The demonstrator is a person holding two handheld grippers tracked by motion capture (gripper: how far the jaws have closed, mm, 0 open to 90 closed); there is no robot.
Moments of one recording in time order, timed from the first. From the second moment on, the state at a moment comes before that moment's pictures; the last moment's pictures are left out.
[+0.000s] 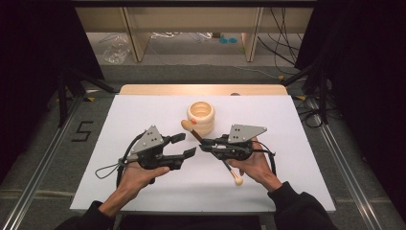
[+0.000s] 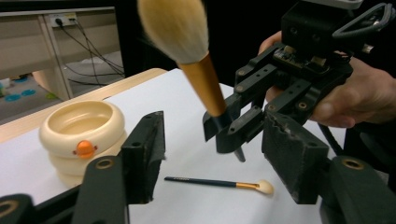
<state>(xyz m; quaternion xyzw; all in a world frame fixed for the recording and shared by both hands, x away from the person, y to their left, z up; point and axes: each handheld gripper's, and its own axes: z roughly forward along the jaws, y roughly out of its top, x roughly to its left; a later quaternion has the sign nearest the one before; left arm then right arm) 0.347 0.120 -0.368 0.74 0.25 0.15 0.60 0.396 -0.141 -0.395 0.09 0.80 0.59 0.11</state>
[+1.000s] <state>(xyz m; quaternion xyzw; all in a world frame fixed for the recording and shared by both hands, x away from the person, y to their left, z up) 0.354 0.115 -0.357 0.75 0.20 0.12 0.62 0.384 -0.127 -0.396 0.05 0.81 0.58 0.09</state>
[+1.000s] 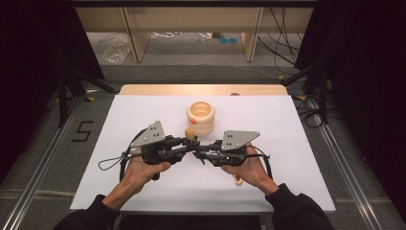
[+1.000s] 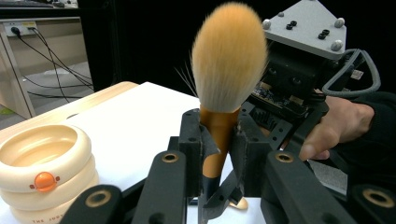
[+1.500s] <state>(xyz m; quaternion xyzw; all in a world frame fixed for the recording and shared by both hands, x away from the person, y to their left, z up) 0.356 0.113 -0.355 0.75 0.22 0.11 0.62 0.385 -0.125 -0.398 0.07 0.80 0.59 0.08</state>
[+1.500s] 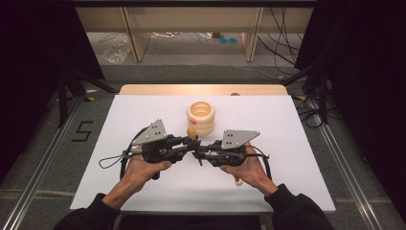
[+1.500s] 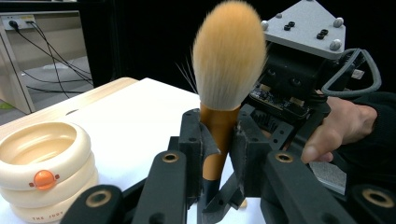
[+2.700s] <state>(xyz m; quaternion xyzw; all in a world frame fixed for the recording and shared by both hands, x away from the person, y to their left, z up) 0.353 0.119 -0.350 0.74 0.23 0.11 0.62 0.388 -0.132 -0.397 0.09 0.79 0.60 0.08</state>
